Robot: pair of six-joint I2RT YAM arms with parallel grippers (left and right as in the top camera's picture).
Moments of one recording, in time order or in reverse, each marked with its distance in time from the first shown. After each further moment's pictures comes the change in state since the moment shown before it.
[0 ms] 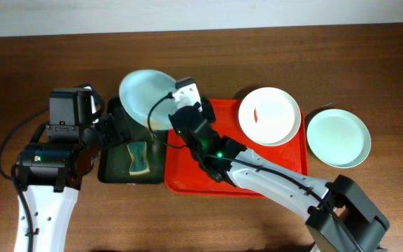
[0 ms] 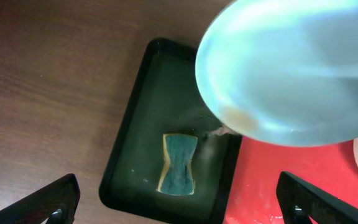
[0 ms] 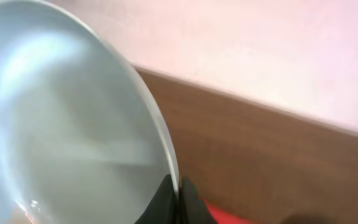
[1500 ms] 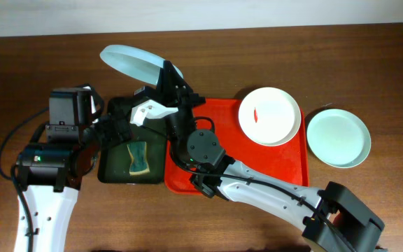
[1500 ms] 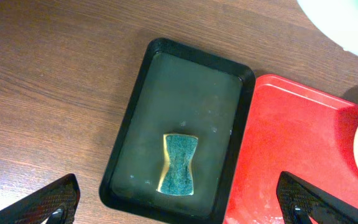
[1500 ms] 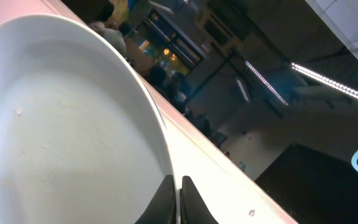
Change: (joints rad) left arm 0.000 0.000 0.000 0.000 0.000 -0.003; right arm 0.115 0.004 0.004 0.776 0.140 -1.103
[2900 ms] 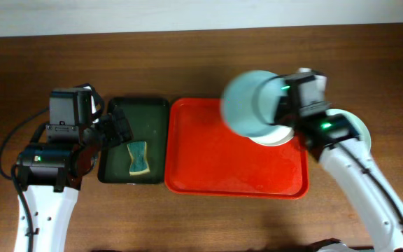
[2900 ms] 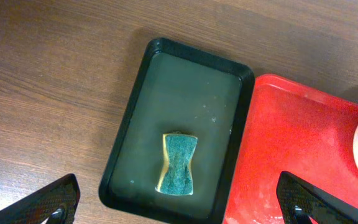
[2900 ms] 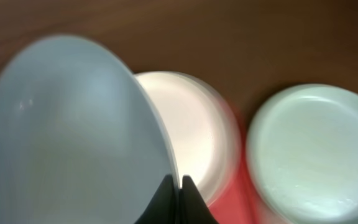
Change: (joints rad) left arm 0.000 0.000 0.000 0.000 0.000 0.000; right arm -0.761 -0.362 0.006 -1.714 -0.436 1.508
